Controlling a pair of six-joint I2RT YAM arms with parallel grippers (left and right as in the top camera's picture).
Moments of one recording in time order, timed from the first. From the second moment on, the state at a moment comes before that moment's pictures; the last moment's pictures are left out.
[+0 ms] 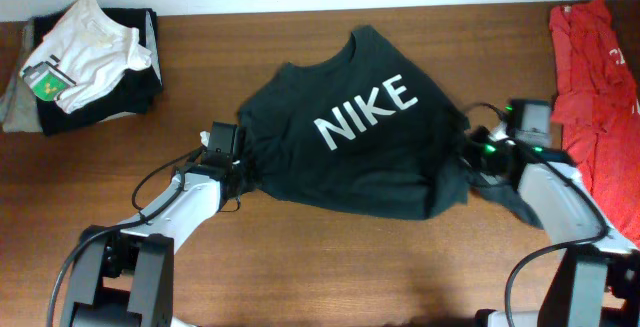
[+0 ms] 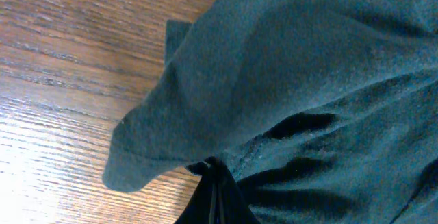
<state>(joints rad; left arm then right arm) -0.22 1.68 0.83 -0.32 -0.06 -0.53 -0.14 1.54 0.88 -0.39 -0.29 0.65</state>
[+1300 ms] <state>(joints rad) -0.22 1.68 0.83 -0.32 -0.08 -0.53 -0.35 1.58 1.10 -0.85 -0.26 0.52</state>
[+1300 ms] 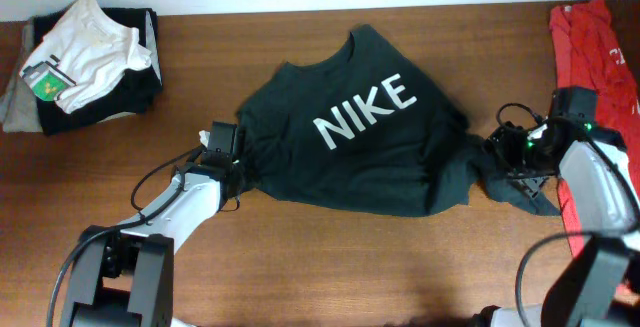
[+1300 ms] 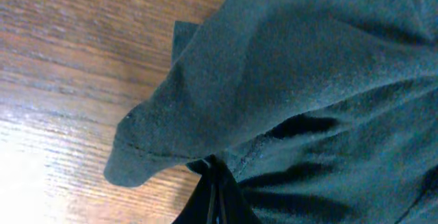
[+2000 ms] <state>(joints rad) -0.22 1.68 0.83 -0.33 -0.08 -0.53 -0.35 1.45 0.84 -0.97 -0.21 0.36</state>
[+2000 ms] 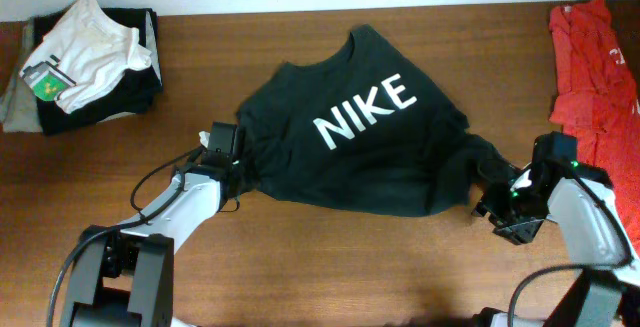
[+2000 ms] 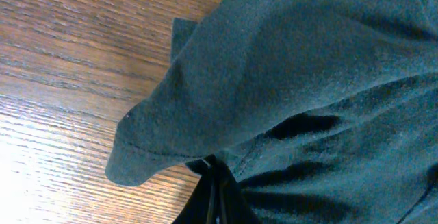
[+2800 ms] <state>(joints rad) -0.22 1.68 0.83 -0.32 -0.08 -0.53 -0.12 1.65 0.88 -0.71 -0.09 0.50</state>
